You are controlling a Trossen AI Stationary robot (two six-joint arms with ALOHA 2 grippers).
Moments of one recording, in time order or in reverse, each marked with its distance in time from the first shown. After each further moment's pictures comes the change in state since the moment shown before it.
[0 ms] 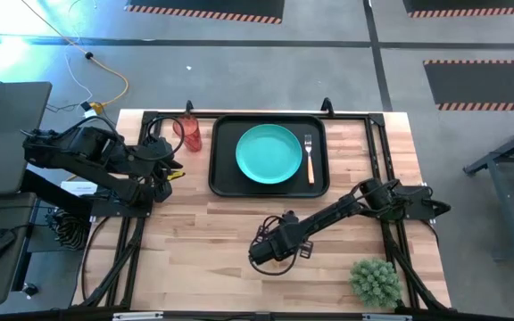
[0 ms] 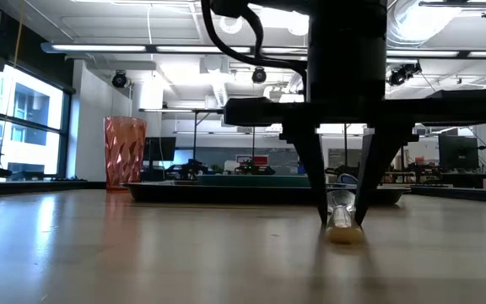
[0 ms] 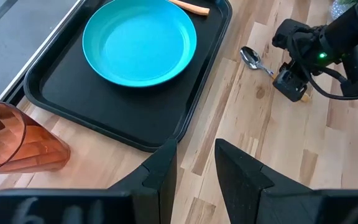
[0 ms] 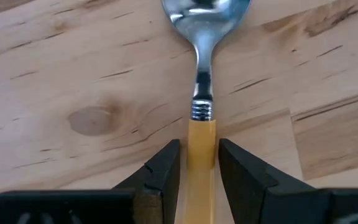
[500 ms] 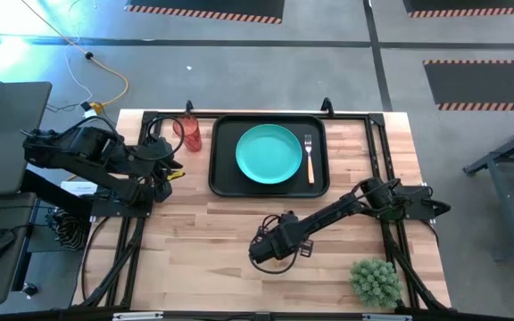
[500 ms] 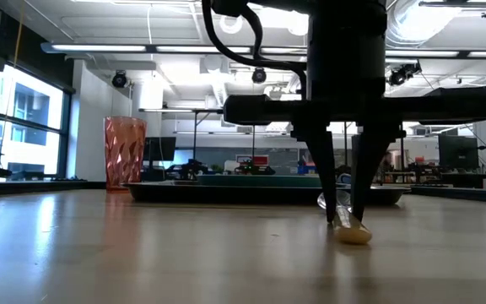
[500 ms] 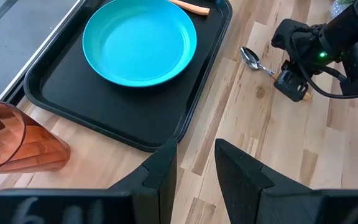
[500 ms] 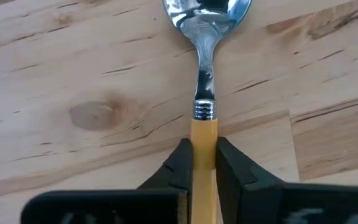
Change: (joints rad) left arm 0.000 0.000 0.000 0.000 0.000 0.000; right arm 0.000 0.000 -0.016 0.005 -0.021 -0.047
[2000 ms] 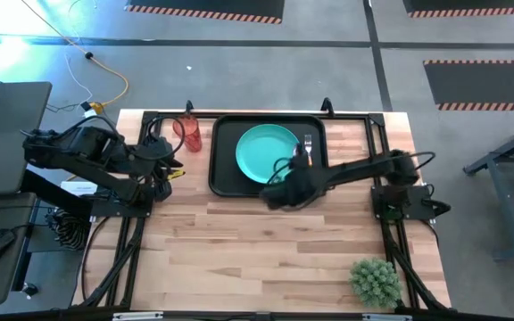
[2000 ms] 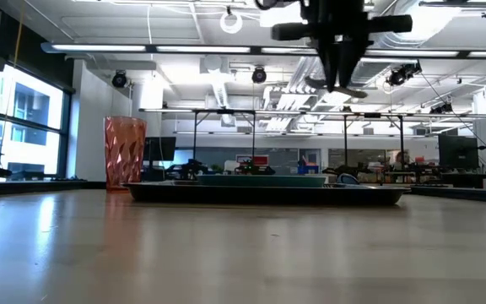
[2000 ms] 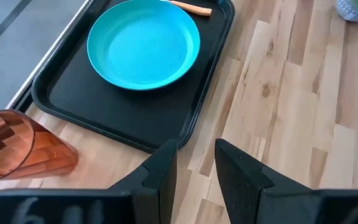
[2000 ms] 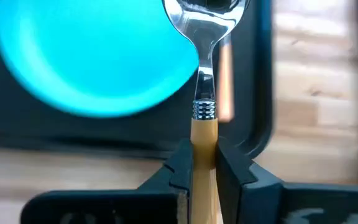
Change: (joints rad) left arm 0.013 0.001 0.000 0.000 -0.010 0.046; right arm -0.230 -0.341 0.066 -0.526 0.410 -0.561
